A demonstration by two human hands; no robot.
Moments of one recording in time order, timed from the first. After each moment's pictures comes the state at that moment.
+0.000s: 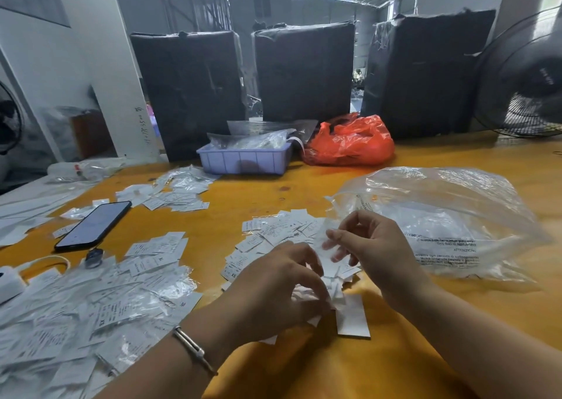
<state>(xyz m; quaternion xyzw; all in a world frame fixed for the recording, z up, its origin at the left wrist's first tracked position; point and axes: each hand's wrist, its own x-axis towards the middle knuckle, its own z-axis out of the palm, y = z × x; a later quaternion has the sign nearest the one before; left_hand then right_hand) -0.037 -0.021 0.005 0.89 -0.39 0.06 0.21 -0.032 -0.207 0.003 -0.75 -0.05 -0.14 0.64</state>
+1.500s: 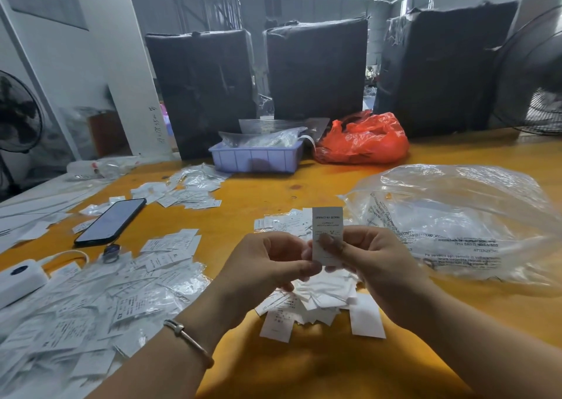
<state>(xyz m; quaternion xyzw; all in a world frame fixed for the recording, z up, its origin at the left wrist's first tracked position) -0.037 -0.004 0.018 0.79 -0.16 -0.06 0.59 -0.046 -0.189 0.005 -0.67 -0.18 -0.02 0.72</state>
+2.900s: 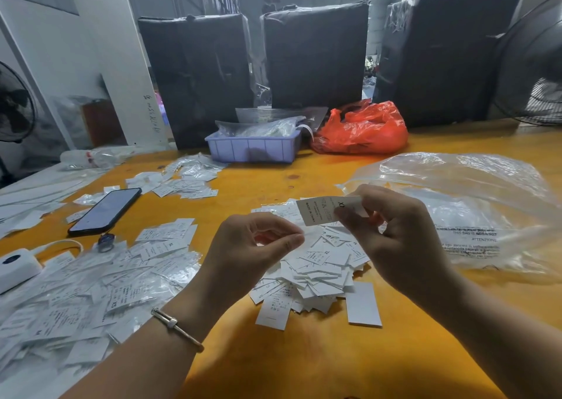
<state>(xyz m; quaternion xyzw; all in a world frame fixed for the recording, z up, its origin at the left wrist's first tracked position) -0.036 0.004 0.017 0.82 -0.26 0.13 0.50 -0.049 -0.201 0.020 -0.80 -0.24 -0.34 0.42</state>
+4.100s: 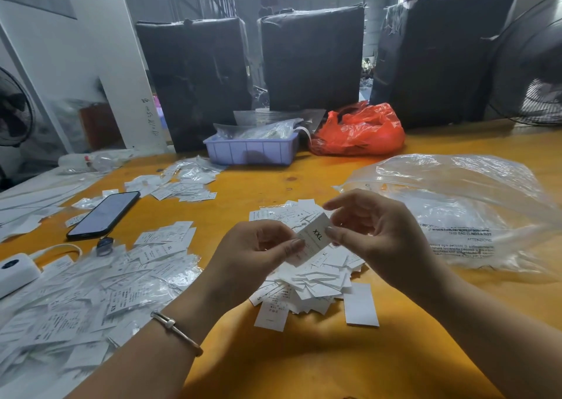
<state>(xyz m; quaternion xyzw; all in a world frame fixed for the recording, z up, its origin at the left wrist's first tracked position) -0.031 0.000 0.013 0.82 -0.22 0.04 0.53 -0.041 -0.205 0.013 -0.78 -0.23 -0.20 0.55</state>
